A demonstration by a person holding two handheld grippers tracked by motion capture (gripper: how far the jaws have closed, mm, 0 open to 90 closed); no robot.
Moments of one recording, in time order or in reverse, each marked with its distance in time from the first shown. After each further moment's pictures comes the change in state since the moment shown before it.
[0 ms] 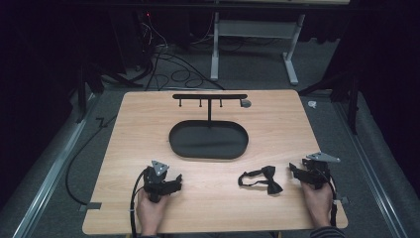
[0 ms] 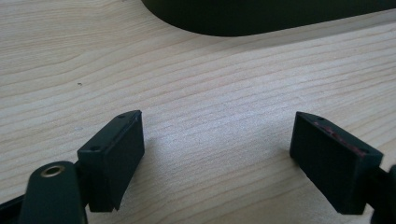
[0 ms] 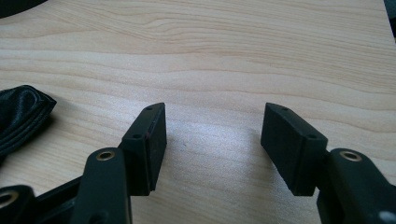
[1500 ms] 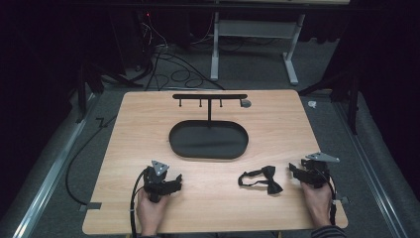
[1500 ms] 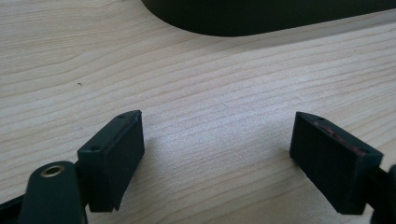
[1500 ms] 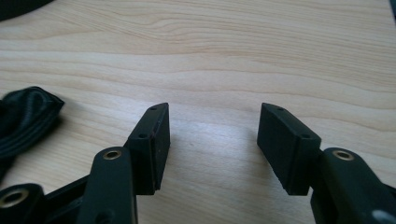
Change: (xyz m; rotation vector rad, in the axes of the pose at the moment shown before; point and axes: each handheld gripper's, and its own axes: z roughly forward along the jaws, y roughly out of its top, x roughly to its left) left arm 0.000 0.000 0.000 0.000 0.000 -0.001; right arm 0.003 0.001 -0.001 0.006 0.007 0.010
